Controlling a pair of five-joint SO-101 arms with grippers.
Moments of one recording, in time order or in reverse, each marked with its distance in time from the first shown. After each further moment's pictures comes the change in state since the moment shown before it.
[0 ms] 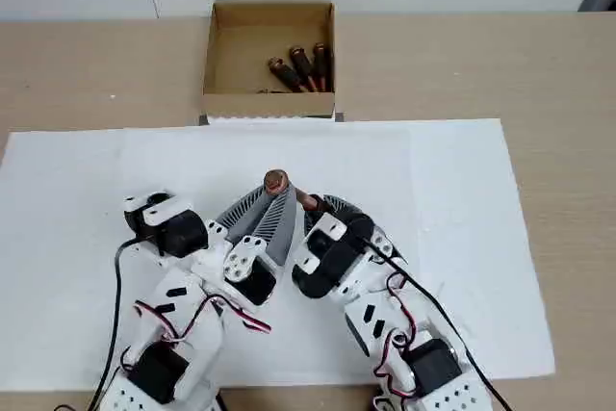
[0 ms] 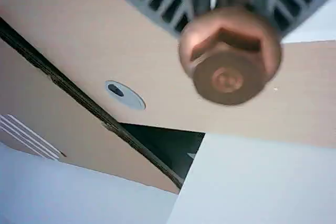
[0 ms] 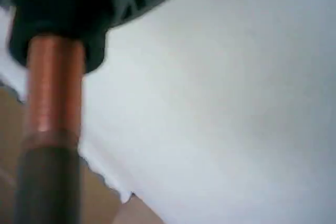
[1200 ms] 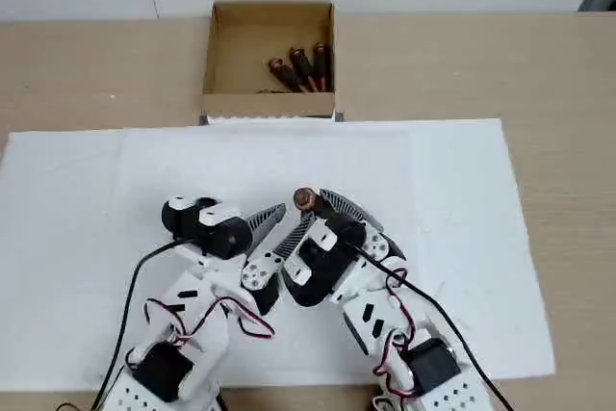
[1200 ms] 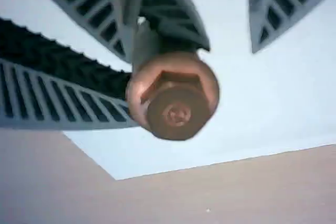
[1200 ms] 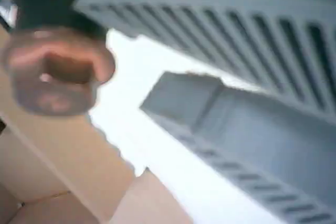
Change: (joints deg) left arm -0.2 -0.5 3.7 12.1 -12.1; right arm -0.3 0.3 0.1 -4.6 4.0
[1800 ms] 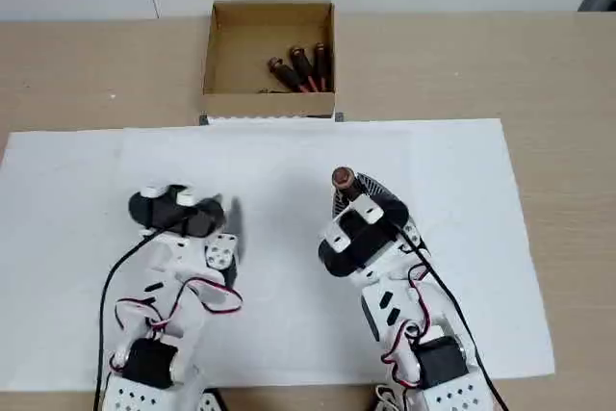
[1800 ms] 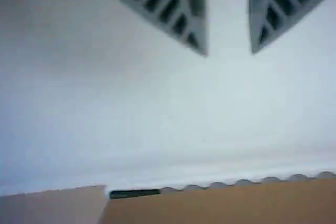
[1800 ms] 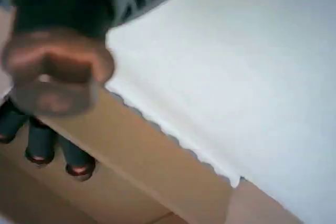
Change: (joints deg) left arm -20.4 0.4 0.5 5.5 -10.5; right arm 10.4 -0.1 0.0 -0.6 -7.4
